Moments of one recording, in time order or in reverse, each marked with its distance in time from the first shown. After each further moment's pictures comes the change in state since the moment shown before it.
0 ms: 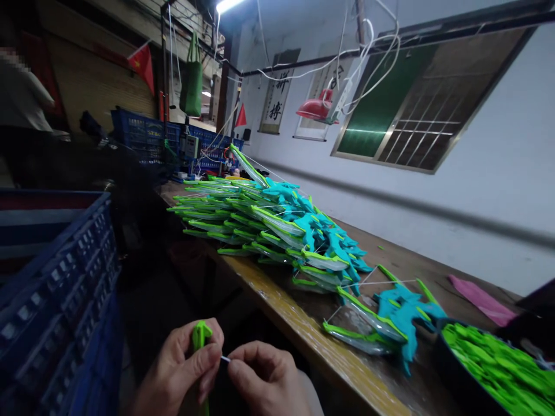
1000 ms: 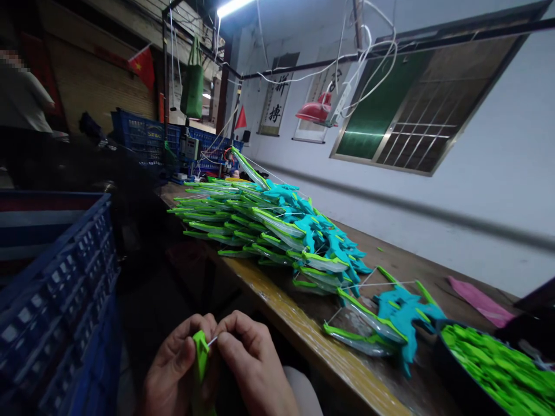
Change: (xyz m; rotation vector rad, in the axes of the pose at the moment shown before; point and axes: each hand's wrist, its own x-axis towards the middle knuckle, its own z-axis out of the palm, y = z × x) left_hand 0.000 -0.029 -0.004 -0.623 -0.079 0.131; right_hand 0.016 -0.043 0.033 0.137 -0.248 -0.094
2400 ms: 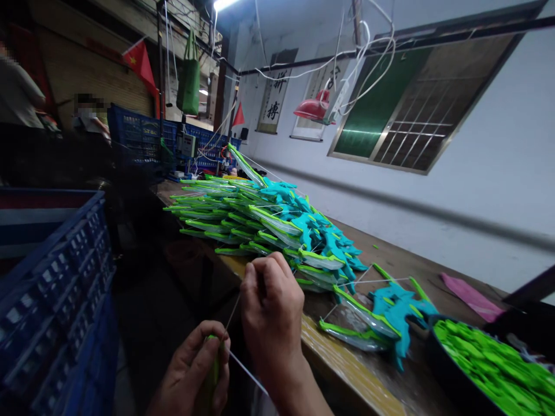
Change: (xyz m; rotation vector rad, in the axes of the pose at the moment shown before) left_hand -0.003 -0.013 0.040 0.124 0.395 -0.228; right_hand 0.023 -0.050 -0.006 -1.002 0.630 -0.896
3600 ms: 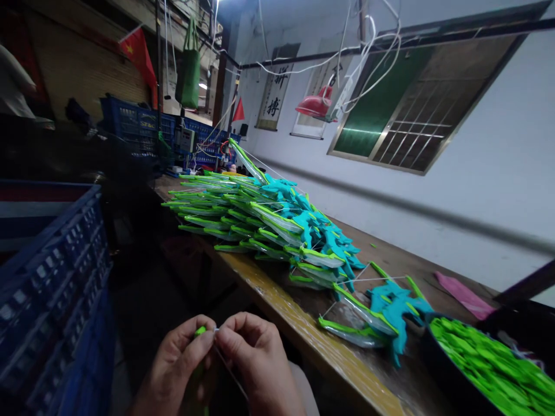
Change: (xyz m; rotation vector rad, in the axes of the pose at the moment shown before) left_hand 0.009 0.017 -0.017 0.228 -0.052 0.091; right_hand -0.082 0.020 0.015 0.987 -0.518 1.049
